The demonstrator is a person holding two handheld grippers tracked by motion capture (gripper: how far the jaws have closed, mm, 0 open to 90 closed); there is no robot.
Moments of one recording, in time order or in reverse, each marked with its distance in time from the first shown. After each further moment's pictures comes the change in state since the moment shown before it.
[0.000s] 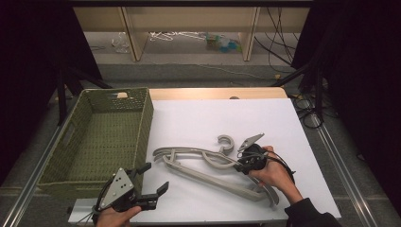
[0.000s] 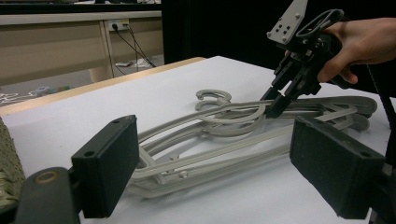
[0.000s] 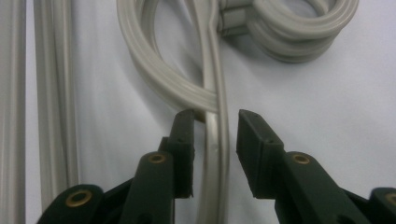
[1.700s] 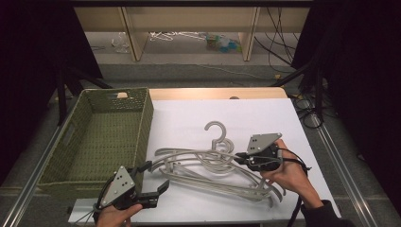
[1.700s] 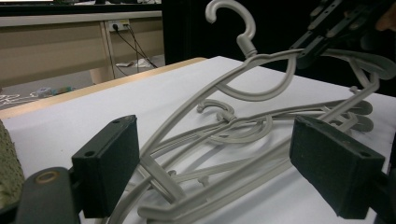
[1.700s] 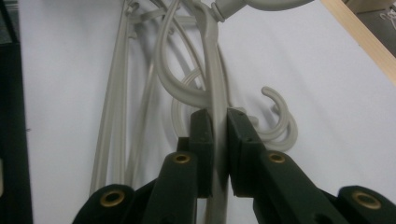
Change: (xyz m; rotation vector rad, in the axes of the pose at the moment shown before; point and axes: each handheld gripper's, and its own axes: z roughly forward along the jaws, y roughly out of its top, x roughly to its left) left arm 0.000 0.006 0.008 0.010 0.006 0.019; right arm 0.032 0.015 -0.080 -0.241 -0.009 -0.317
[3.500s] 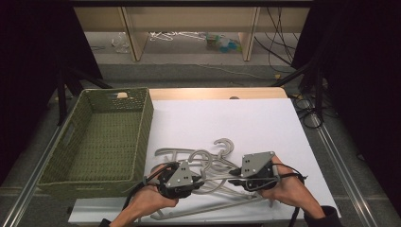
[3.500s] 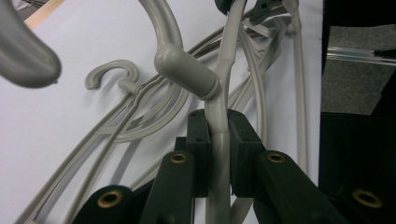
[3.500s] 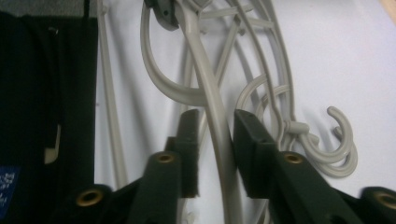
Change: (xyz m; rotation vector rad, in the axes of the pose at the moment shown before) left arm -0.047 0.038 0.082 0.420 -0.333 0.301; right arm 0.038 0.001 0.004 0.001 0.118 -0.145
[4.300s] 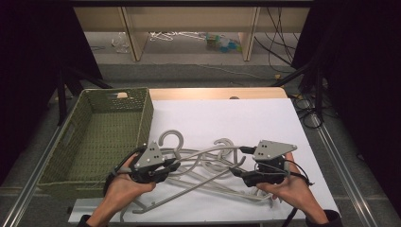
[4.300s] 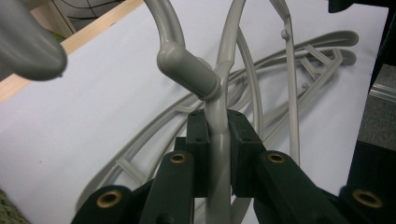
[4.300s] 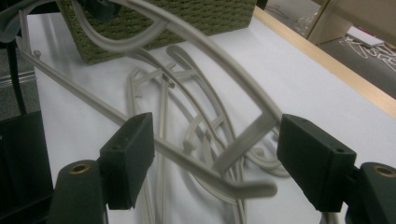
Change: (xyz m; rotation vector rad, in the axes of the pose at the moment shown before) left arm 0.036 0.002 -0.064 -0.025 0.156 -0.170; right arm -0.006 -0.003 -0.021 -0.215 -0.216 0.276
